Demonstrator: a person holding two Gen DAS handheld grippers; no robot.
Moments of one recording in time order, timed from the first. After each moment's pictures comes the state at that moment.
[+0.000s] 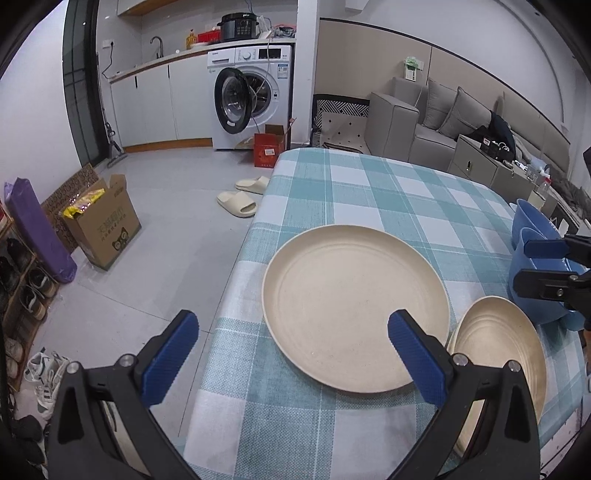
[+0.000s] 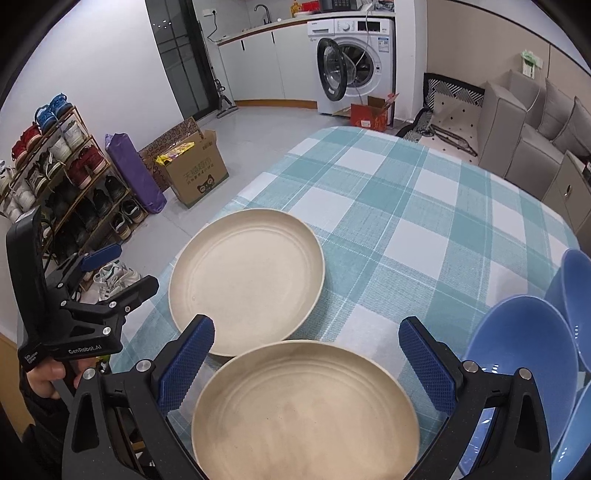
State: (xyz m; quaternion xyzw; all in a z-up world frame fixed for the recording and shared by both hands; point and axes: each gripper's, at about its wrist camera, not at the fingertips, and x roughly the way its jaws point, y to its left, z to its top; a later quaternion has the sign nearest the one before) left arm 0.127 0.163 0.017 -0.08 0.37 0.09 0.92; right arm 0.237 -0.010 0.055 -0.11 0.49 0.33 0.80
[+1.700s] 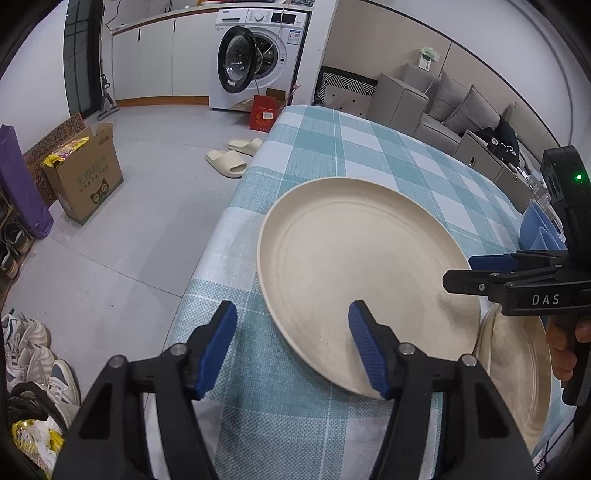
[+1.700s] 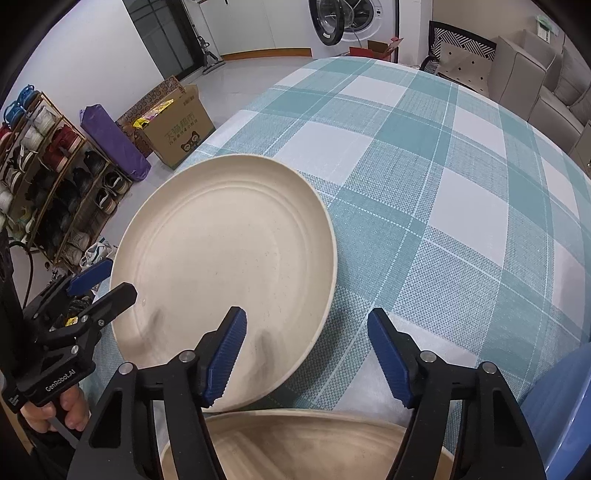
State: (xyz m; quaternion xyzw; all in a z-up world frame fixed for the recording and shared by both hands) left arm 0.151 0.183 -0.042 -0.15 0.42 0.07 0.89; right arm 0.291 0.044 -0.040 -0.12 0.57 0.30 0.75
